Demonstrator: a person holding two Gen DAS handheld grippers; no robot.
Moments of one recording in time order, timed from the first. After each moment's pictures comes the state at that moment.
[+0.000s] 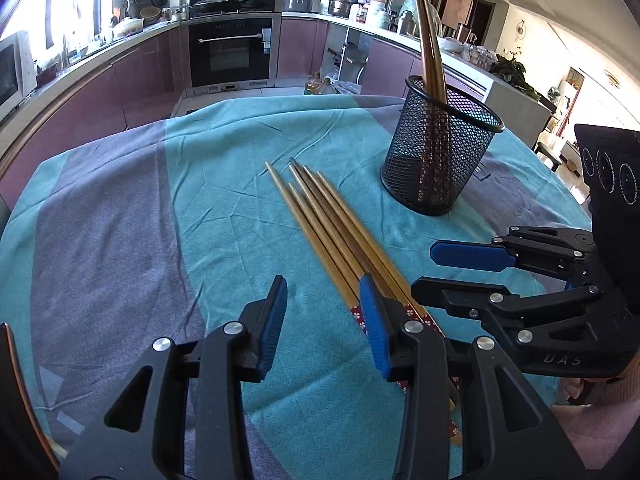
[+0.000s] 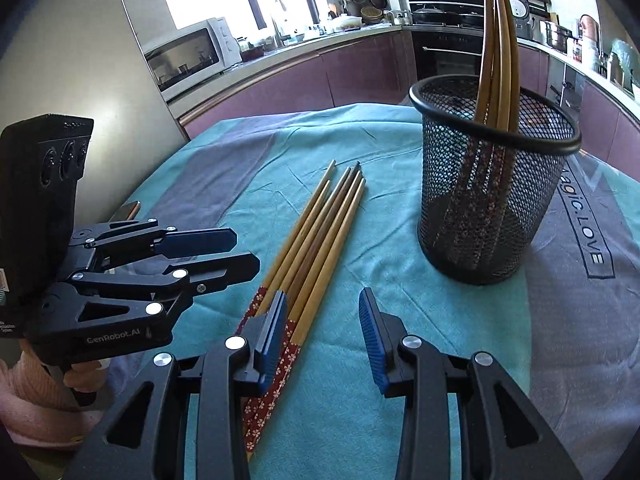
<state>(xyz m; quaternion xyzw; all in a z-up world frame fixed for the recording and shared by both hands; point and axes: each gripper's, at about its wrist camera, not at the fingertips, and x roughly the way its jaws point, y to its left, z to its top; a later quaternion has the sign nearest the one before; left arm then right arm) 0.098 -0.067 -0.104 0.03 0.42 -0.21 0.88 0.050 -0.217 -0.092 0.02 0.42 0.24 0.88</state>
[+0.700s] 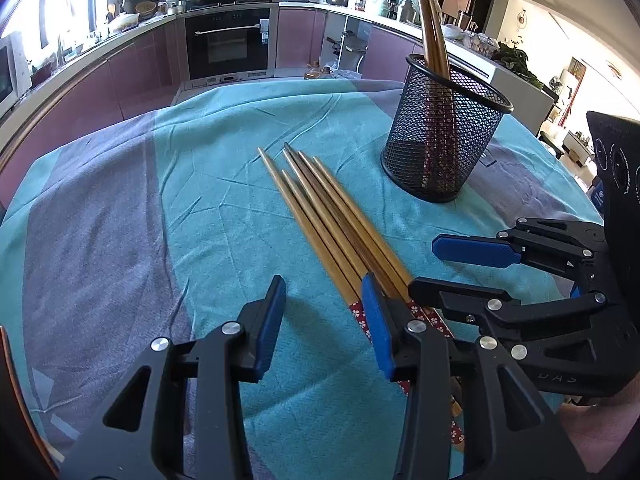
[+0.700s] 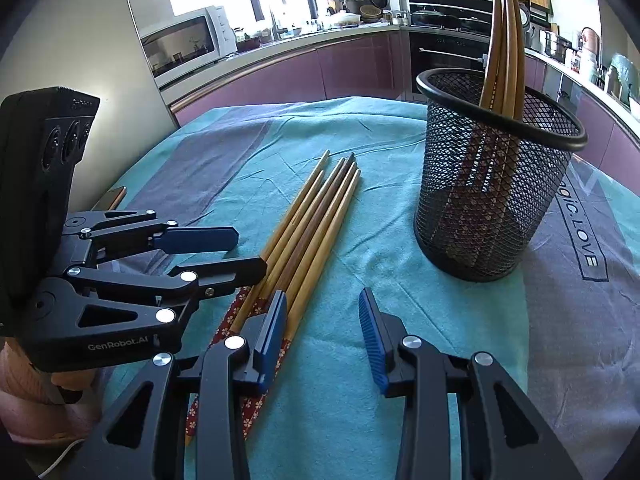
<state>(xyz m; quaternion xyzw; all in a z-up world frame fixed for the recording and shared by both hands) 0.108 -0.078 -0.118 0.04 0.44 -0.21 0.87 0.054 -0.212 -0.099 -0.01 0.42 0.22 0.88</state>
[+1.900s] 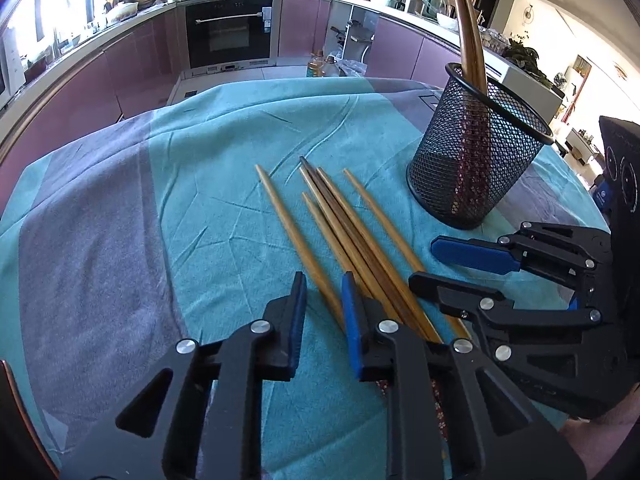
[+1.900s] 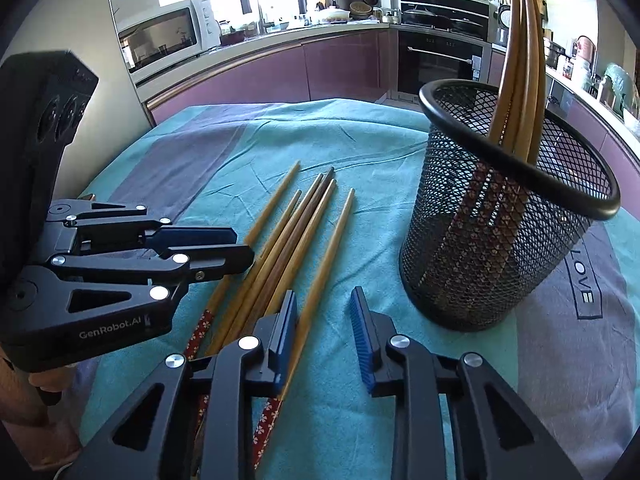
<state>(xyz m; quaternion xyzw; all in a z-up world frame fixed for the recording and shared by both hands) 0.154 -0.077 -0.122 0.04 0.46 -0.20 0.86 0.084 -0.205 -0.099 -0.03 0.43 0.19 0.88</state>
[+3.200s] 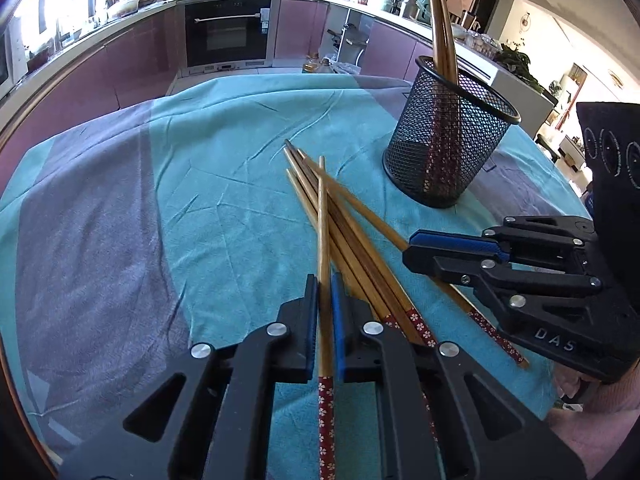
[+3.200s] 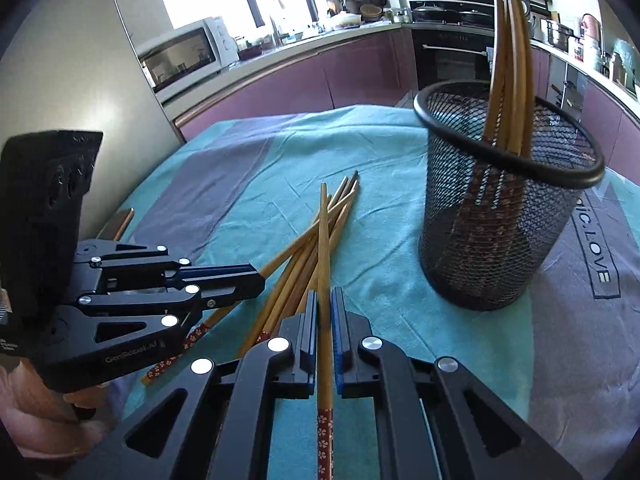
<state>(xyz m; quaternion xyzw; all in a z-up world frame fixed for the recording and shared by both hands) 0.115 -0.080 -0.122 0.02 0.46 -0.21 0.86 0.068 -0.222 -0.093 0.02 0.44 0.25 0.87</state>
